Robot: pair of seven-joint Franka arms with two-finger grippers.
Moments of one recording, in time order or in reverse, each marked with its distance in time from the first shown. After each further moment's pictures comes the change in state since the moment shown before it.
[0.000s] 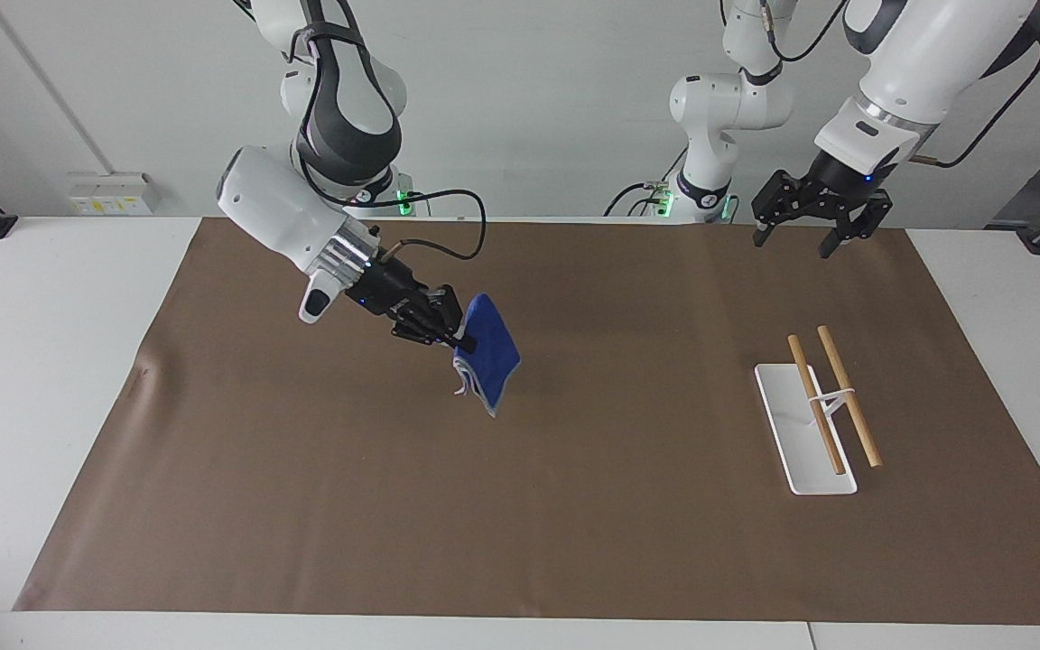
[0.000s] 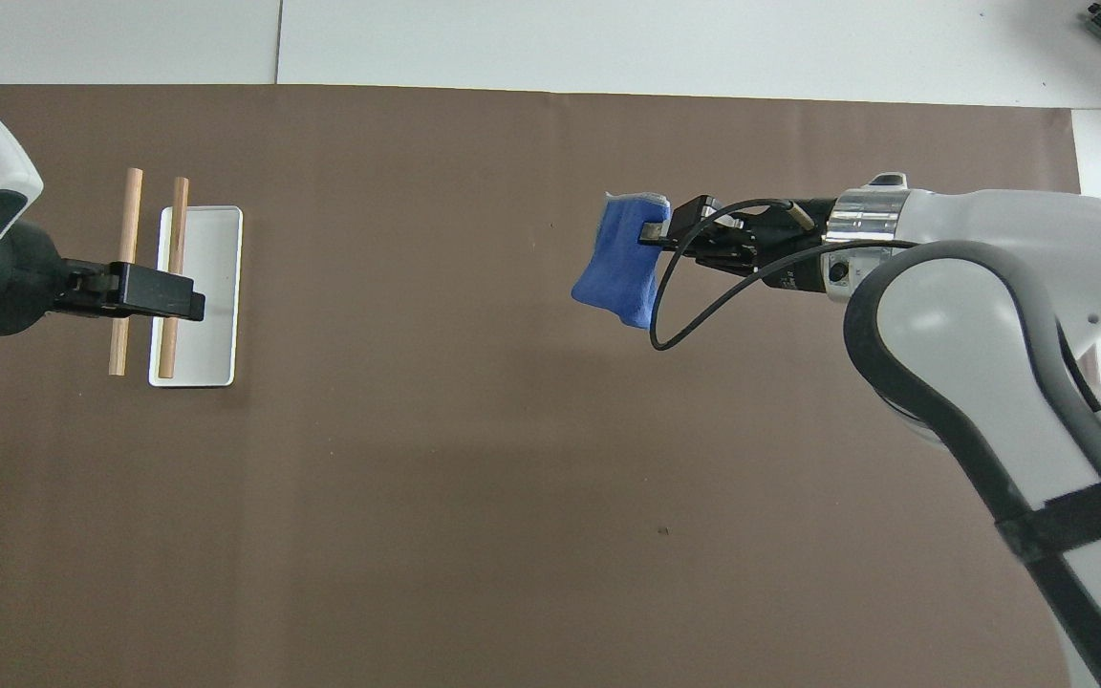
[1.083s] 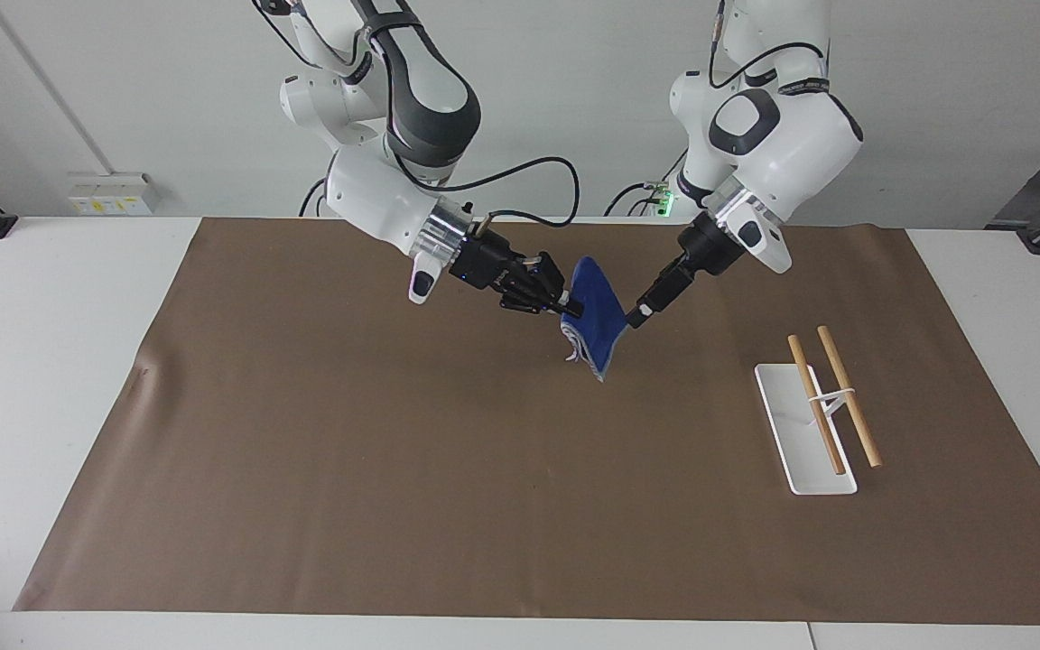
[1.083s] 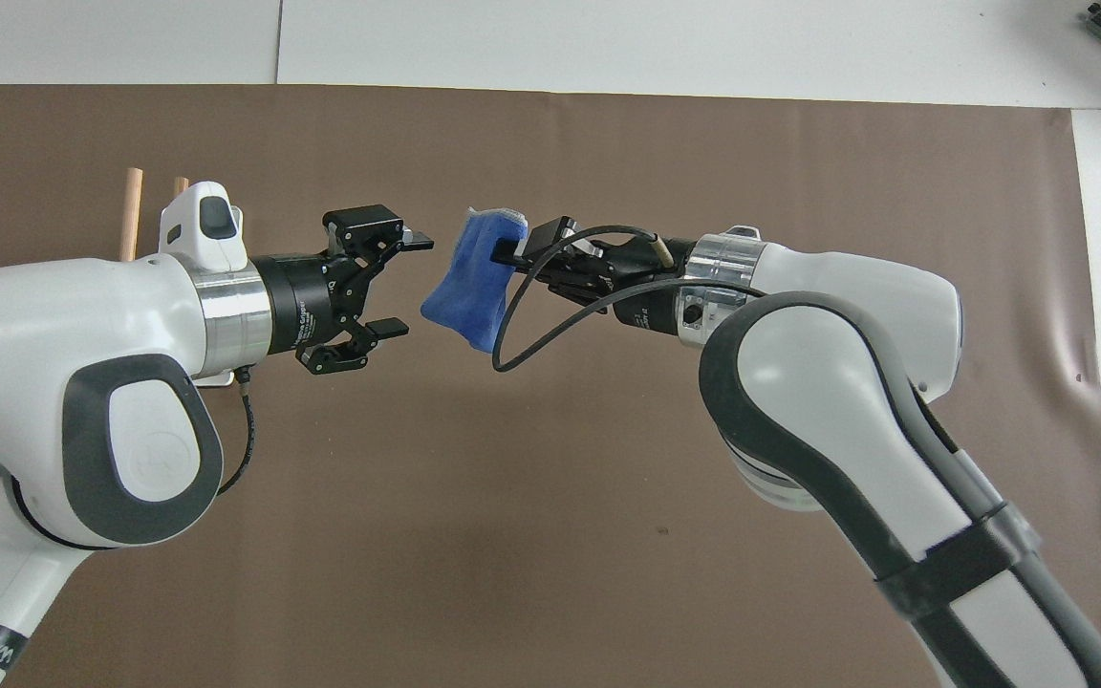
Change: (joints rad) left arm -0.233 0.014 -0.008 -0.429 -0.659 0.786 -0.735; right arm 0.193 0.016 0.021 0.003 0.312 0.170 -0.001
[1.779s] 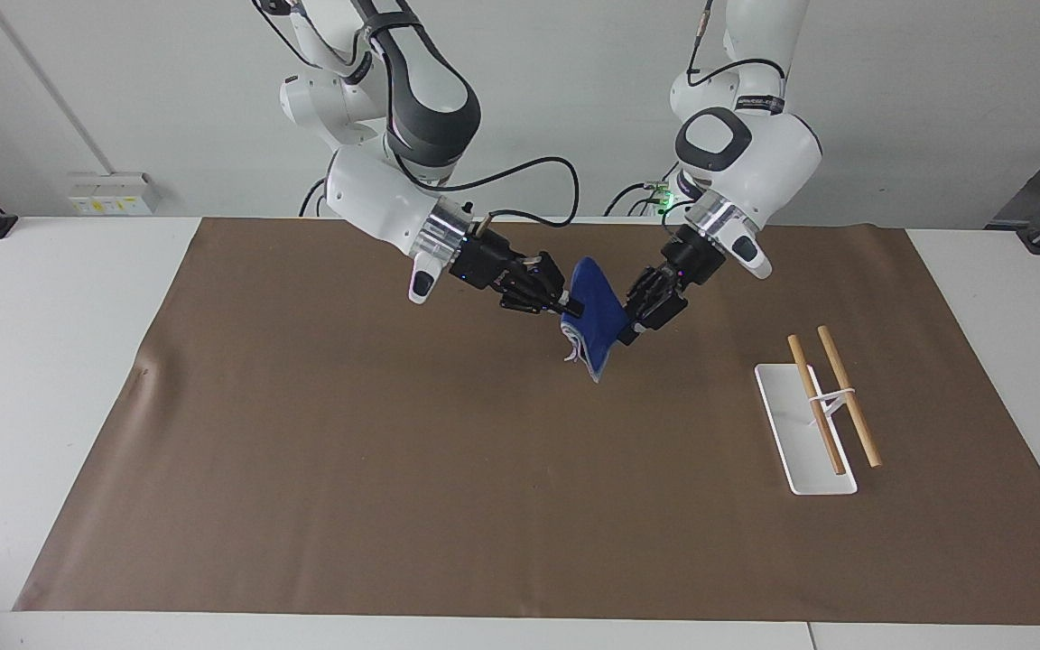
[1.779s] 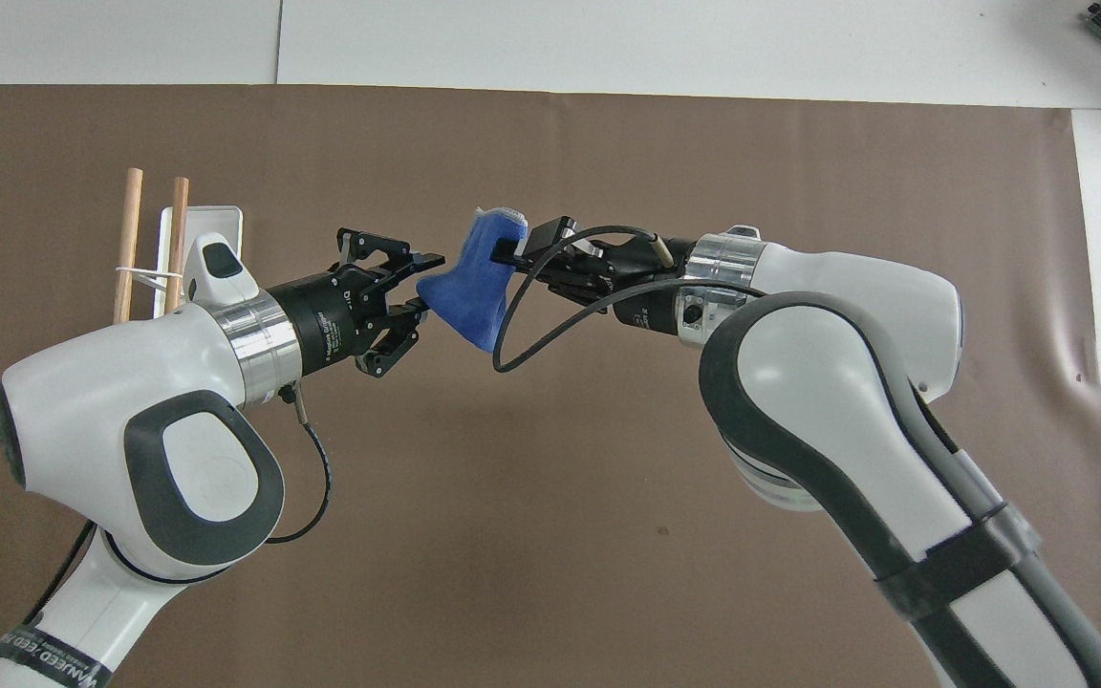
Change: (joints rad) left arm -0.065 0.000 0.001 -0.074 -0.232 0.214 -0.094; right arm 0.000 0.000 0.000 0.000 0.000 0.000 -0.001
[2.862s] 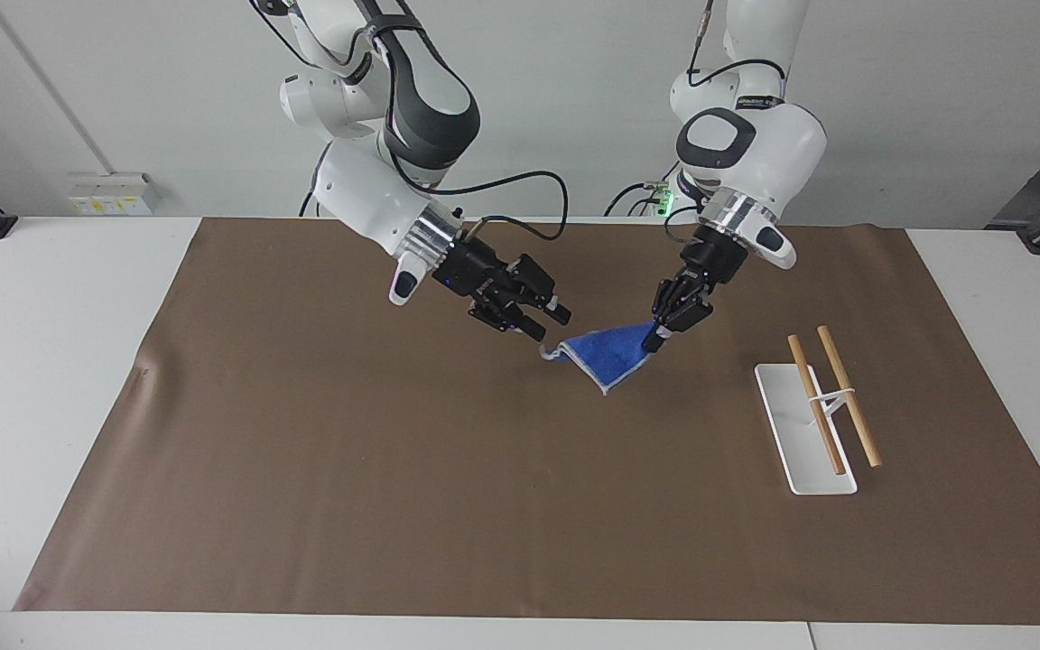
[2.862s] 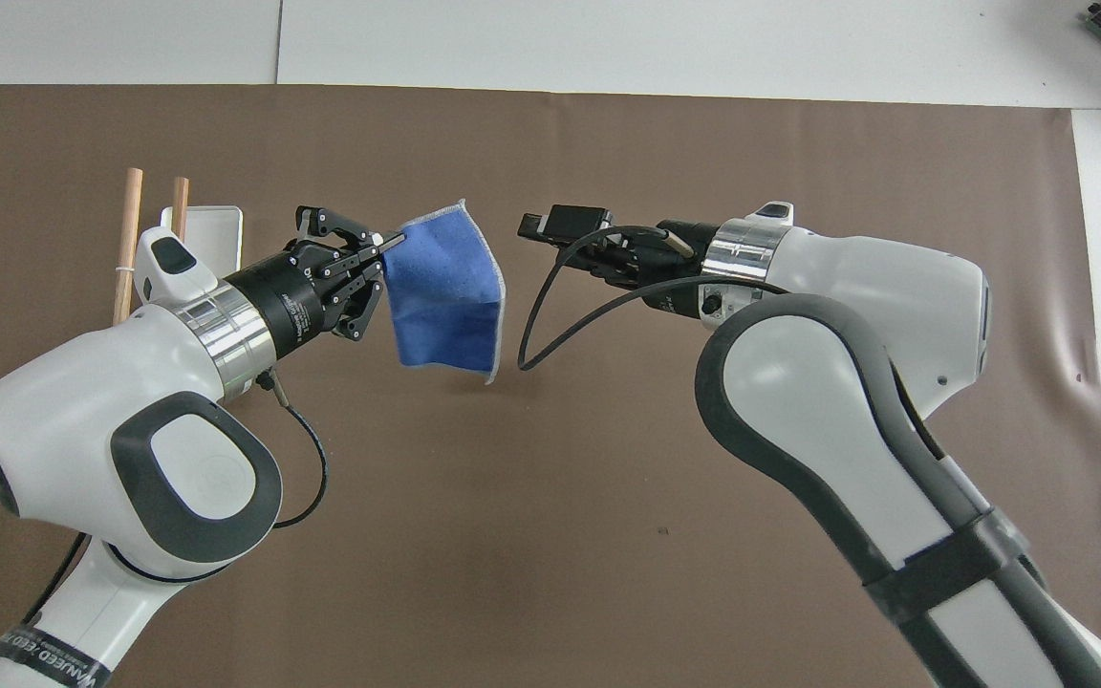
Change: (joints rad) left arm 0.000 0.002 0.006 -0.005 -0.001 0.203 -0.004; right arm -0.027 0.003 -0.012 0.000 -0.282 0.067 -0.003
